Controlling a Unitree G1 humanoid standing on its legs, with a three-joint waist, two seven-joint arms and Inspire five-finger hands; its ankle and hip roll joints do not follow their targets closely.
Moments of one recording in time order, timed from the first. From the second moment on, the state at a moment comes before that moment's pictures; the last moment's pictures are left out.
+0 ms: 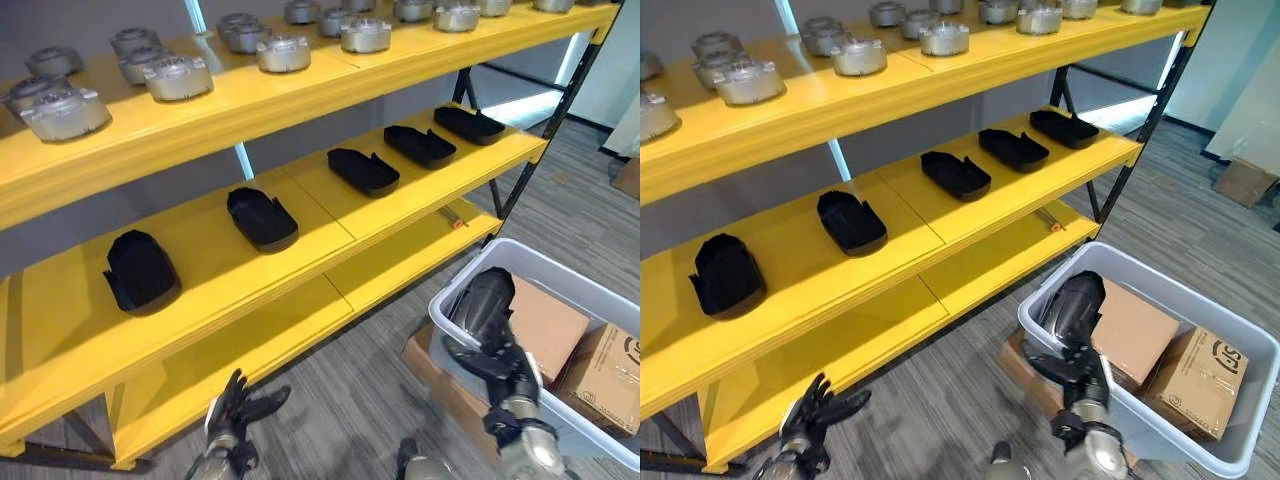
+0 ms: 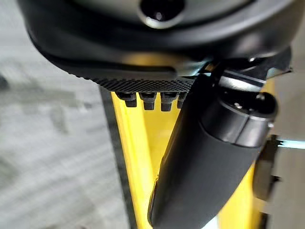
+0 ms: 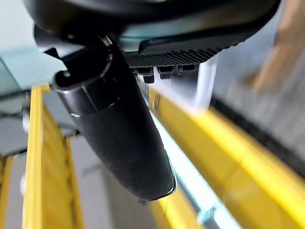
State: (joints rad) left arm 0.27 0.05 0.10 0.27 -0.29 0.08 0.03; right arm 0.26 -0.04 -0.33 0.02 0.36 0.04 0.04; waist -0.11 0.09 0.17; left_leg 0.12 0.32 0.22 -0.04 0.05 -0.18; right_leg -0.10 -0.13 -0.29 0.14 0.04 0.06
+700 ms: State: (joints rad) left arm 0.19 -0.02 0.02 0.26 -0.29 0.07 0.03; right arm 0.32 -0.09 -0.44 0.01 0.35 0.04 0.02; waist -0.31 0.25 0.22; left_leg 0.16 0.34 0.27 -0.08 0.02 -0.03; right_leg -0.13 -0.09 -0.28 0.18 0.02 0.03
